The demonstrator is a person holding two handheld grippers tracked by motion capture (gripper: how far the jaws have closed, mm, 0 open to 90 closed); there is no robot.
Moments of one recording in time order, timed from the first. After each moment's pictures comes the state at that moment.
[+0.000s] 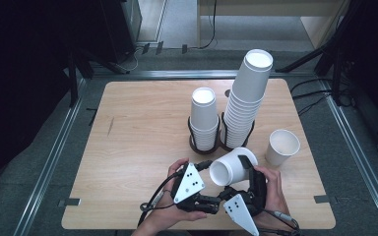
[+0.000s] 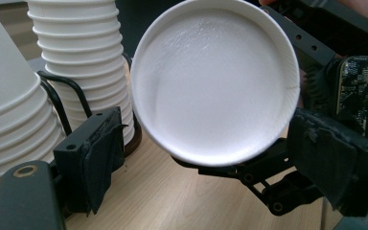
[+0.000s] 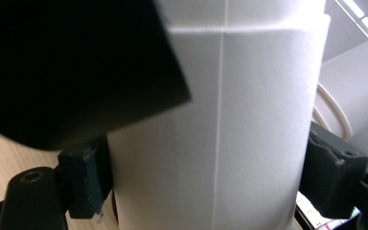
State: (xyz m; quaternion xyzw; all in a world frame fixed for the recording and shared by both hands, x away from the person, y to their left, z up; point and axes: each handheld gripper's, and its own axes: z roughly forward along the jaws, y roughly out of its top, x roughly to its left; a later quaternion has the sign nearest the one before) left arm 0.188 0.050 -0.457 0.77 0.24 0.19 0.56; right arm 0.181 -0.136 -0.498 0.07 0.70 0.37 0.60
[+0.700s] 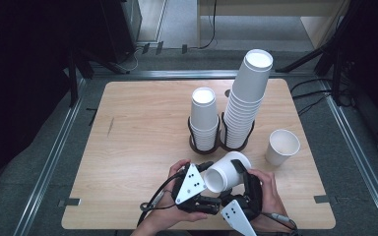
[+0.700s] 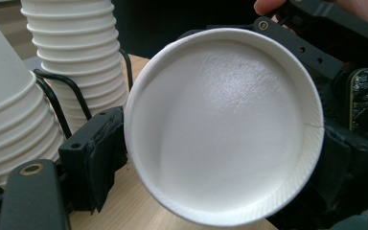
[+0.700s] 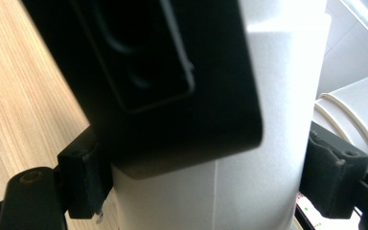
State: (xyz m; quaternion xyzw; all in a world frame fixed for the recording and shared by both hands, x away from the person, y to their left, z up) left arm 0.187 0.048 -0.457 0.78 0.24 0.19 0.55; right arm 0.175 -0.131 -0.503 0.04 0.71 0.39 0.58
